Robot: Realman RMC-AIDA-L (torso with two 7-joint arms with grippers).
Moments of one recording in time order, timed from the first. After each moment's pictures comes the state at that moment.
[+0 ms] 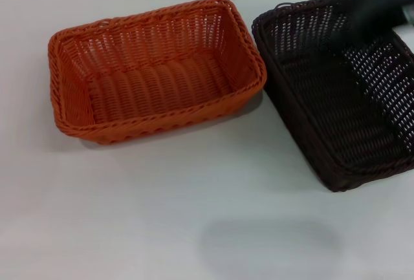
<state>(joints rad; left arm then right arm) -0.23 -2.07 1.39 0.16 -0.43 1.40 -0.07 0.53 2.04 -1.25 -1.89 -2.34 -1.68 2.62</state>
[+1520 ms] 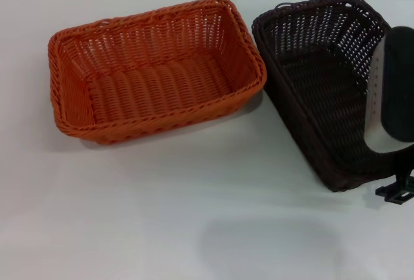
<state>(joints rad) -0.25 -2.07 1.38 0.15 -0.43 1.33 -0.05 0.46 2.08 -1.64 -1.76 -2.80 -1.85 2.21</state>
